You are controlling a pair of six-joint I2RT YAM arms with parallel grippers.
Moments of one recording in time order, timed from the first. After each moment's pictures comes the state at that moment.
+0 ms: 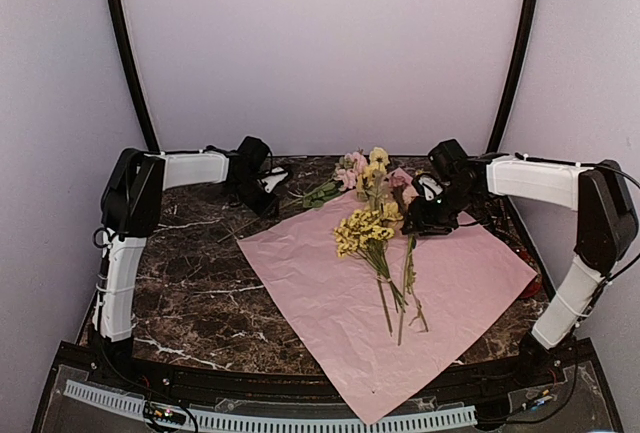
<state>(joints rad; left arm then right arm) -0.43 2.29 1.78 -0.59 0.09 0.31 0.44 1.67 1.19 -0.67 -0.26 0.34</state>
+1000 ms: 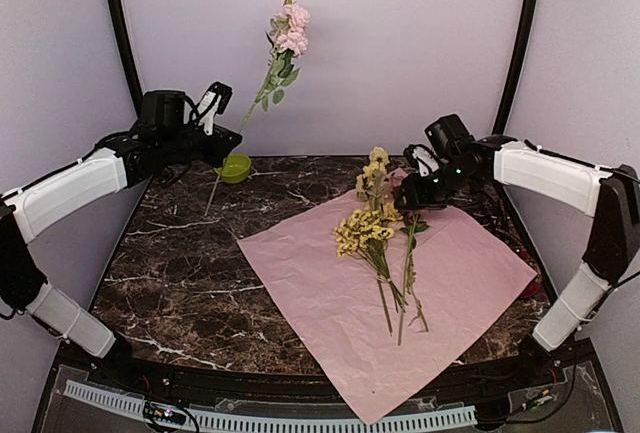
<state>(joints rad) -0.43 1.48 1.30 -0.24 0.10 0.09 0.48 1.64 1.30 -0.70 -0.20 0.29</state>
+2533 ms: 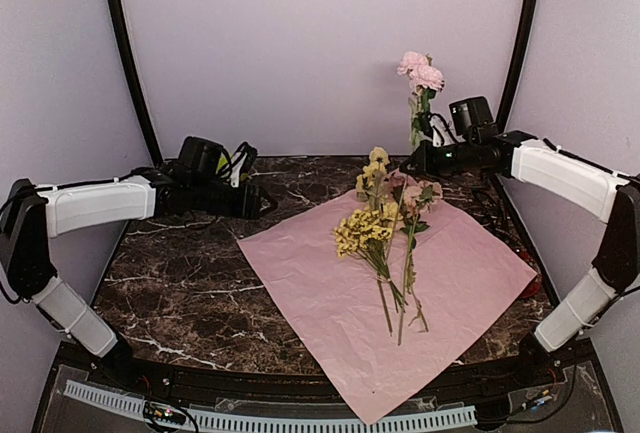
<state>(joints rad) -0.56 1.52 1.07 -0.16 0.29 -0.30 0.44 1.52 1.30 -0.38 -0.35 0.42</state>
